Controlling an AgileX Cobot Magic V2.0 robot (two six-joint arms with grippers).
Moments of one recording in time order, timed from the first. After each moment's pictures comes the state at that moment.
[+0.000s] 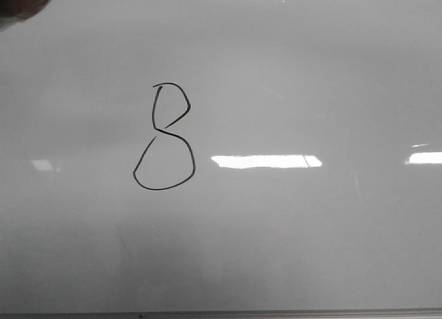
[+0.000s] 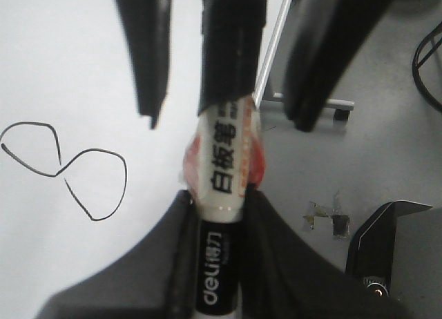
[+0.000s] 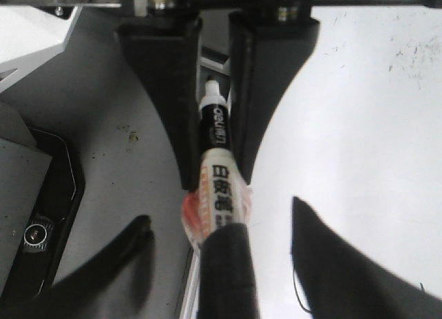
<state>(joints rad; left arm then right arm) -0.49 0.85 -0.77 -0.65 0.84 1.14 0.97 1.43 -1.43 0.26 0.92 -0.95</state>
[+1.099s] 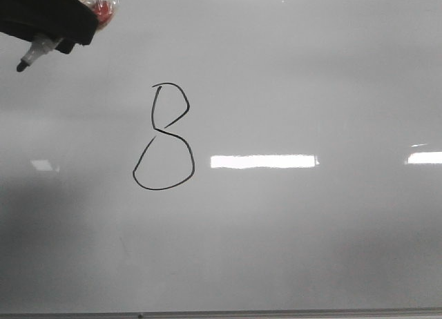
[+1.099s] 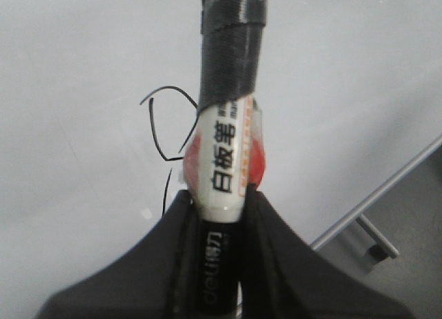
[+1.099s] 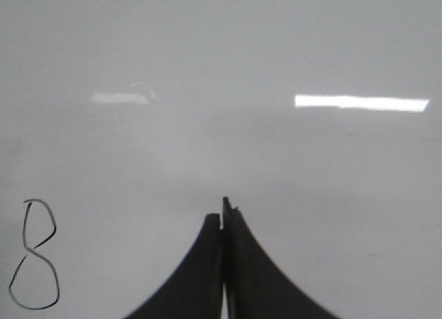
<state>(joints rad) -0.49 1.11 -0.77 -0.61 0.35 0.57 0.14 0.72 -0.59 0.68 0.15 -0.53</state>
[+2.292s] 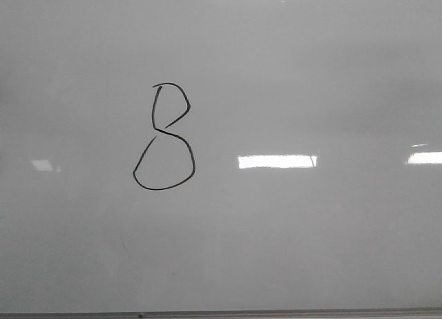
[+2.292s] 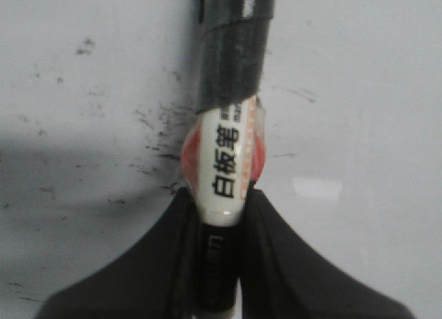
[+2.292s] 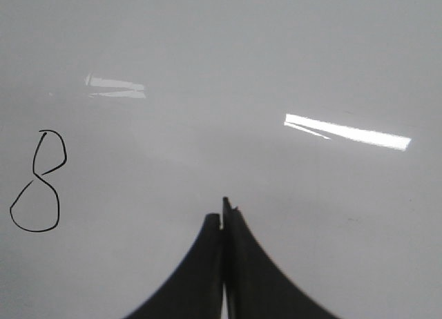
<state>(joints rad) 0.05 1.37 -0.73 -0.64 0.18 0.52 0.14 0.47 -0.47 0.52 0.29 -0.53</state>
